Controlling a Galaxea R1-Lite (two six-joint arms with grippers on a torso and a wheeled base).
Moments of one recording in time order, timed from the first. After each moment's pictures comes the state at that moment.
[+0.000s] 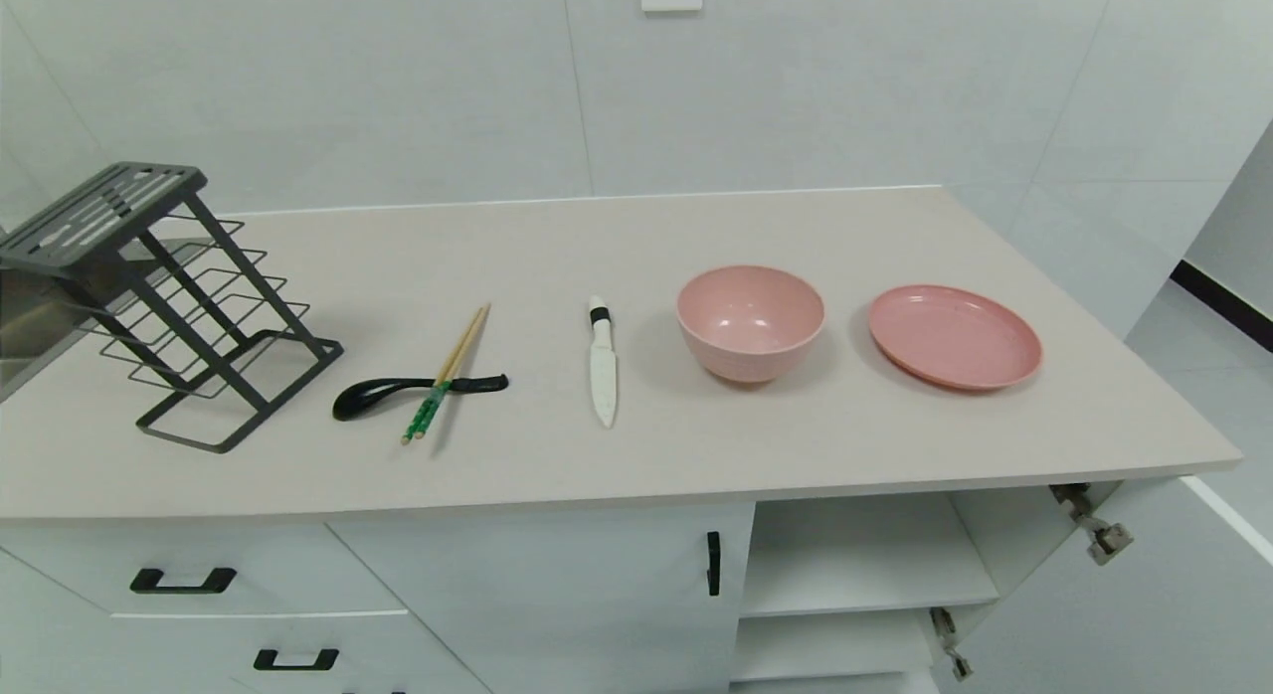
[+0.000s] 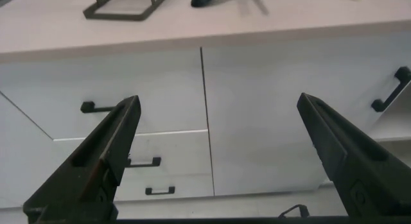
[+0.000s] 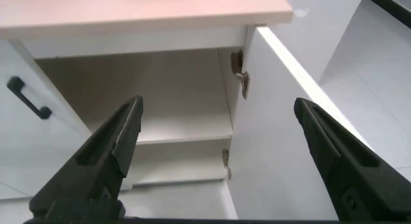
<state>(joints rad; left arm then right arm) 0.00 0.00 0.00 -0.04 0.00 0.04 0.00 0.00 0.00 0.00 -0.03 0.01</state>
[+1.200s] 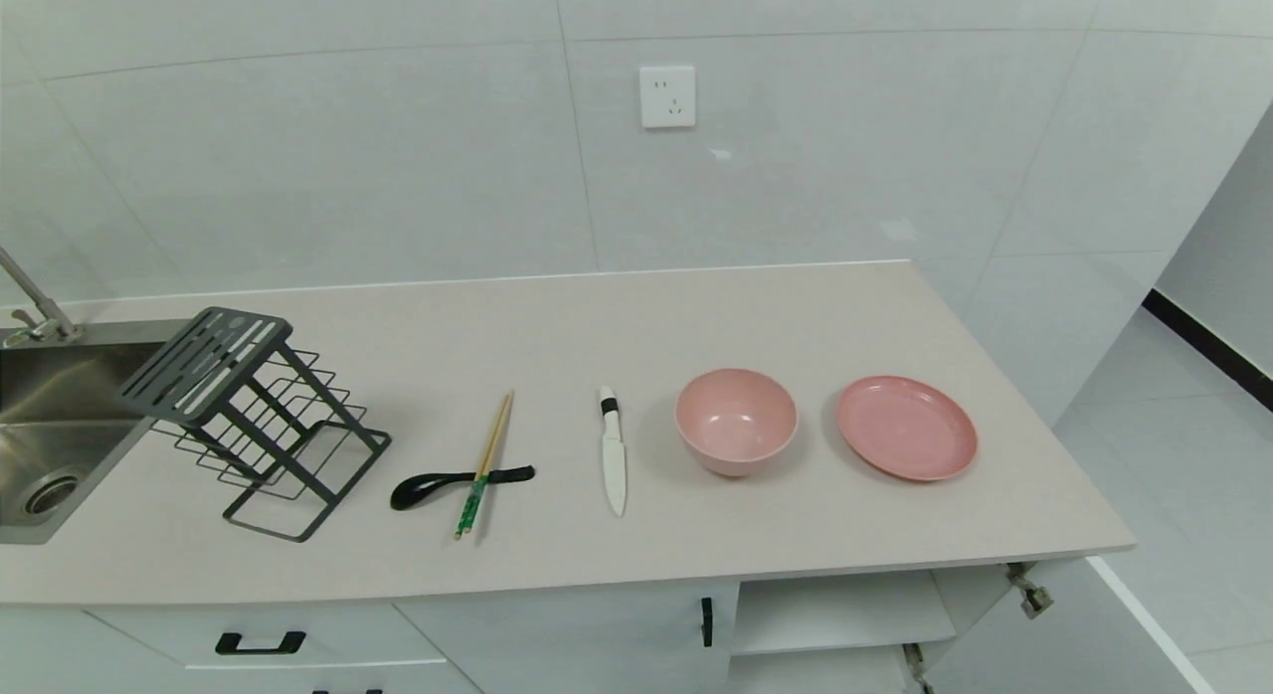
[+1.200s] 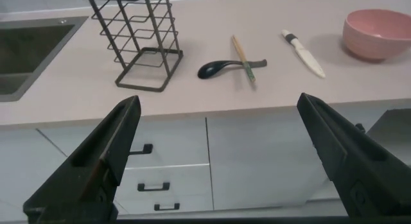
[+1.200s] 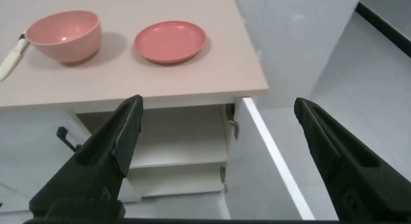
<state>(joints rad) 0.00 0.00 0.00 -0.04 0.00 0.03 0.00 0.00 0.00 0.00 -0.03 0.01</state>
